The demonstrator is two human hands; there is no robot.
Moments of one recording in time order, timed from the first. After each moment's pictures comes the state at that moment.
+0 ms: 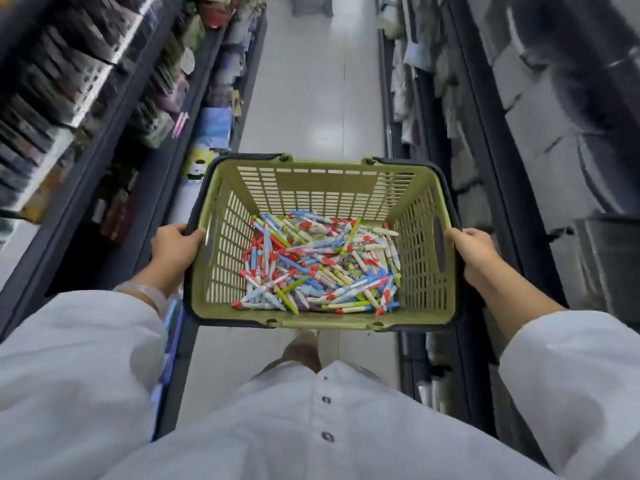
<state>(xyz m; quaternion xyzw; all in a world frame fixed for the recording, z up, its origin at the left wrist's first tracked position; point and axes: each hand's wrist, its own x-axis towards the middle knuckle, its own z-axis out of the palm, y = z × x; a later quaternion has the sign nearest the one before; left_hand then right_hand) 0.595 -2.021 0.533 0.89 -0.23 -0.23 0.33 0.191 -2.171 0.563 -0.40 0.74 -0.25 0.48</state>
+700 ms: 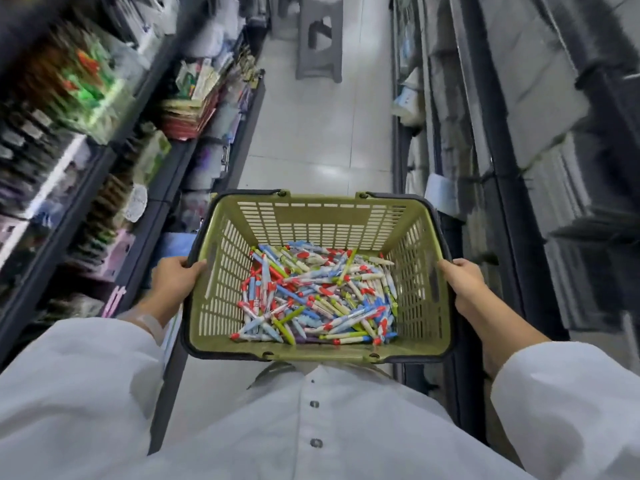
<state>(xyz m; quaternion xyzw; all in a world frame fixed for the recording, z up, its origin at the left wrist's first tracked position) 0.812 -2.667 0.505 0.90 -0.21 -0.27 0.28 0.413 -2.847 0.543 -0.41 0.75 -0.19 0.48</state>
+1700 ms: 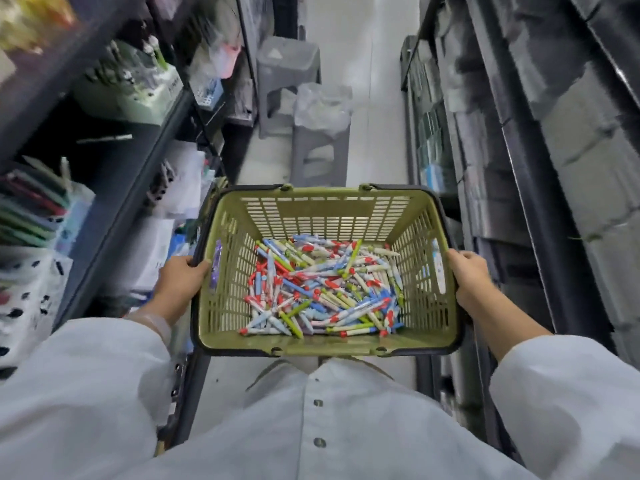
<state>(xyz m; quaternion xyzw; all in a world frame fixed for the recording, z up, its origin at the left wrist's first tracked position) 1.199 -3.538 0.502 0.89 -0.22 -0.27 0.31 0.805 -3.730 0.544 -0.39 0.75 -0.24 0.48</state>
